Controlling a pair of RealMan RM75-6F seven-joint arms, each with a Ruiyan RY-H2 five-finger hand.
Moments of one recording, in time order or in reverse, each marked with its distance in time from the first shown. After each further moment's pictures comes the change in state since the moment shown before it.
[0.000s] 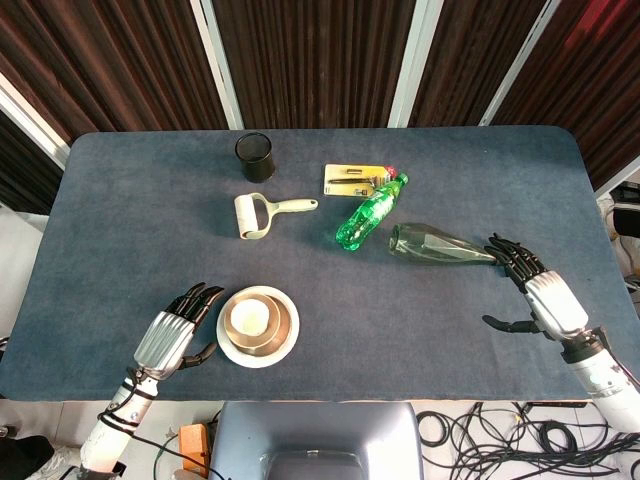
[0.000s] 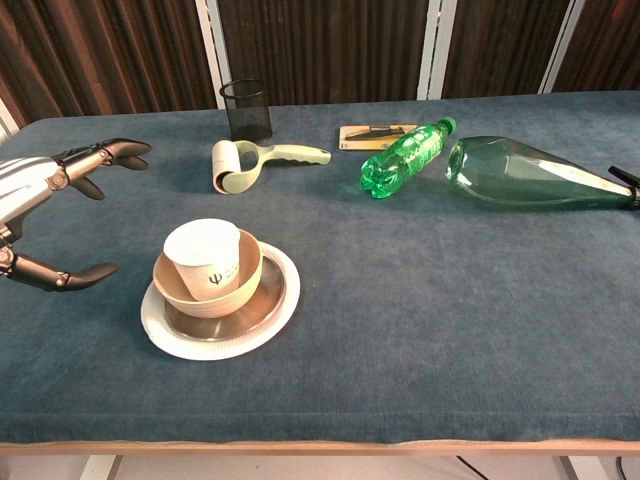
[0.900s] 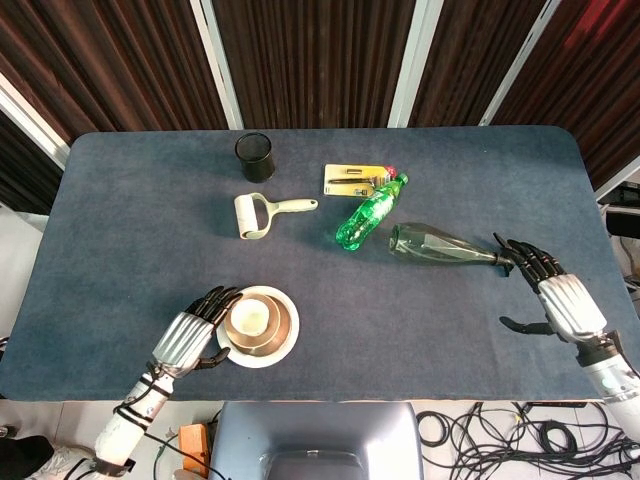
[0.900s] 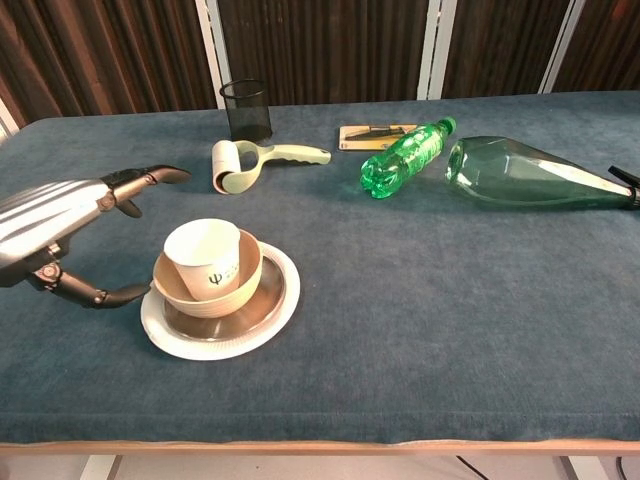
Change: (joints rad) left arm -0.069 -0.030 -0.003 -0.014 -0.069 -0.120 0.027; right arm -0.020 0.108 -0.018 -0.148 0.098 -0.094 -0.174
